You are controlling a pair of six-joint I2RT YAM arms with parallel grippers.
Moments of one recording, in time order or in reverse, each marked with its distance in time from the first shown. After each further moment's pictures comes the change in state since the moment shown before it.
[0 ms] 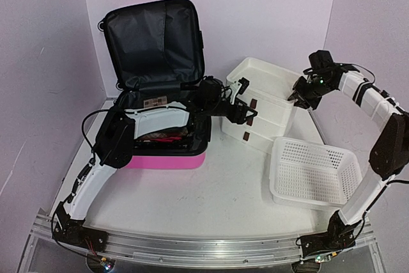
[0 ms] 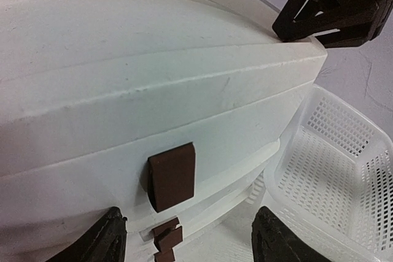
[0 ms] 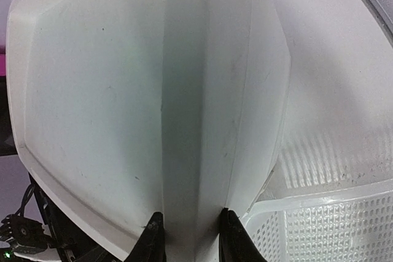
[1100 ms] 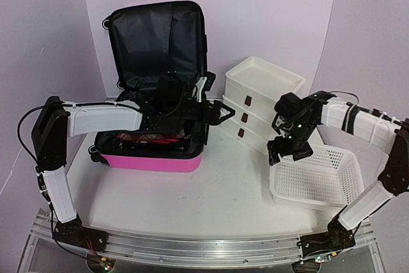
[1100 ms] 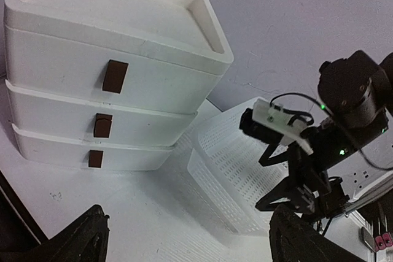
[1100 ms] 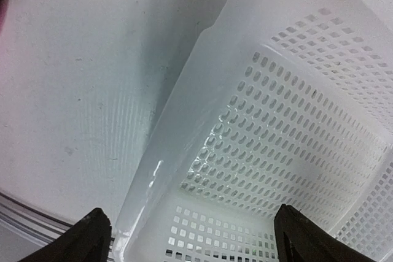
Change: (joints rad) left arm -0.011 -0.654 -0.785 0.119 -0.040 -0.322; right arm 0.361 -0.175 -0.382 -0.276 0.151 -0.421
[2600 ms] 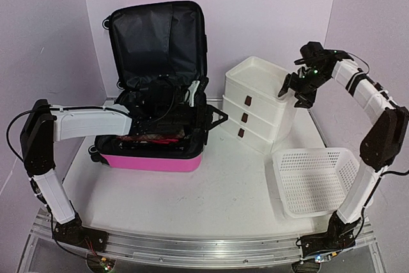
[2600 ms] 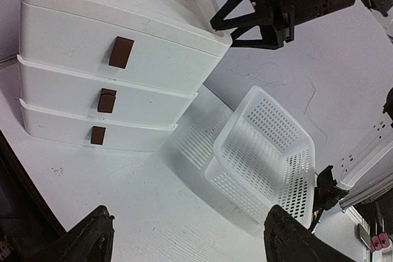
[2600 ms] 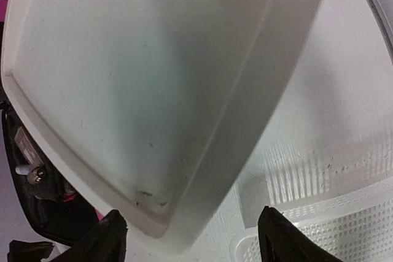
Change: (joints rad) left arm -0.006 -0.109 -0.130 -0.007 -0.016 -0.019; right arm -0.313 0.281 0.636 0.013 -0.139 0.265
